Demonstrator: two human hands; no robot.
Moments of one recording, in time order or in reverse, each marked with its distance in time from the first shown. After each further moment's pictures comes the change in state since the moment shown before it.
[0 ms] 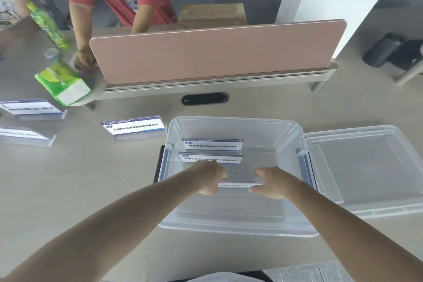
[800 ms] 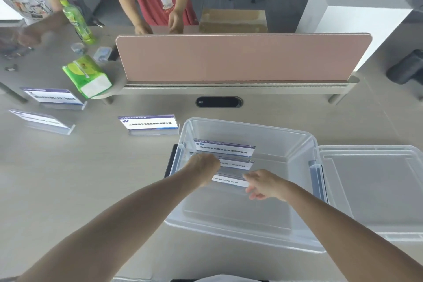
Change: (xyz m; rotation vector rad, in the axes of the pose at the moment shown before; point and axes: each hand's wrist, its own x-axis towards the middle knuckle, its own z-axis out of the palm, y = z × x) left_hand -0.009 -0.029 -0.002 0.123 0.148 -0.235; right_hand 0.030 -0.034 0.004 0.695 -0.161 0.018
